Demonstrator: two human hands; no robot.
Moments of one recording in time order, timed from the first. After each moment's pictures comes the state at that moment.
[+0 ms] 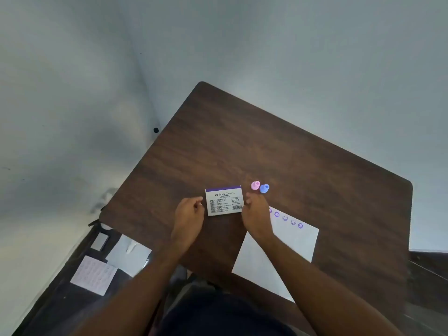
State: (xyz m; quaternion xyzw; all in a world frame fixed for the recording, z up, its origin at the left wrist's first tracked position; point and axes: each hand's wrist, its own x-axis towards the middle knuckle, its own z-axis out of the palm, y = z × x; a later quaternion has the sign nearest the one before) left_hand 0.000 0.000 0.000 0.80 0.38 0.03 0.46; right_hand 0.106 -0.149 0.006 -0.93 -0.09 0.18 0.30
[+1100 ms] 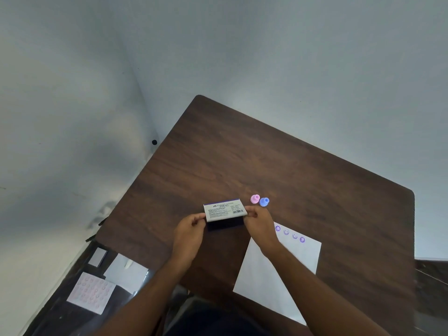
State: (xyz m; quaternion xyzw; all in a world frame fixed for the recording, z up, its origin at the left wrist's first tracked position) left_hand 0.007 -0.003 0.000 0.65 0.44 0.01 0.62; right_hand 0.124 -0.155 0.006 -0.88 -0.03 0.25 0.40
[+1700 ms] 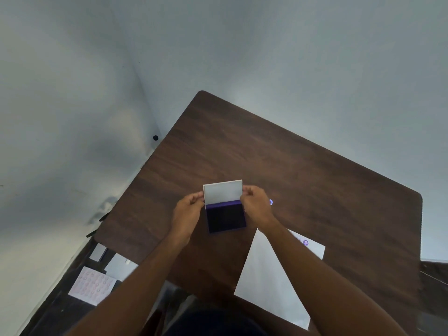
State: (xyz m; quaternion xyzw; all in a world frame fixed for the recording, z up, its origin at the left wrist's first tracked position) left_hand 0.050 0.033 0.002 0.62 0.45 0.00 0.65; right_hand 0.171 -0.112 0.008 -0.87 0.00 0.28 0.40
